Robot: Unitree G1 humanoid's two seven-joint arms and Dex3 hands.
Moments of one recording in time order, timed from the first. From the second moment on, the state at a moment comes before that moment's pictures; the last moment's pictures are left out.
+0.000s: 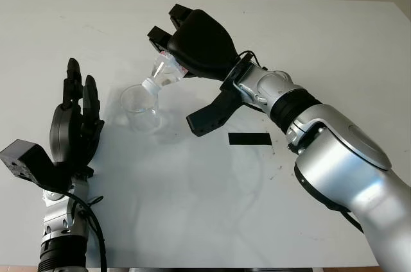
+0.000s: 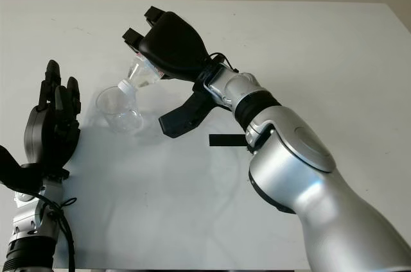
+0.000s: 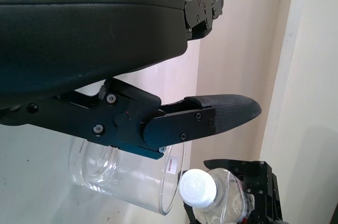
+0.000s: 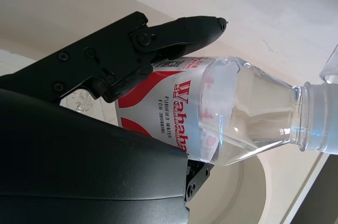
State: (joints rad) left arm -0.27 0.21 0.33 0.34 -0.36 -0.27 -0.30; right arm -1.36 -0.19 0.86 1.30 -1.10 -0.30 -0.83
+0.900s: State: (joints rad) left arm -0.28 0.20 0.32 0.34 -0.35 -0.28 -0.30; right arm -1.09 -0.21 0.14 1.12 -0.20 -0.51 0.04
